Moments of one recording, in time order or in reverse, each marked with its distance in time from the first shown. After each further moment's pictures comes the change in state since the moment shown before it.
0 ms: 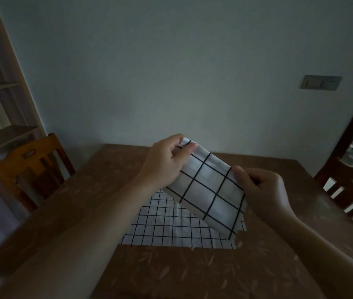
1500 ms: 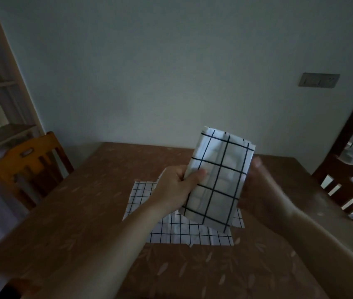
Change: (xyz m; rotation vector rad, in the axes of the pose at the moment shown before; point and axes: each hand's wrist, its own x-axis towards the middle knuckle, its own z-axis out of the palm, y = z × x) left_hand -0.040 -0.006 0.039 -0.299 -0.113 -0.319; right_hand -0.009 -0.007 -0.015 0.659 -0.424 0.483
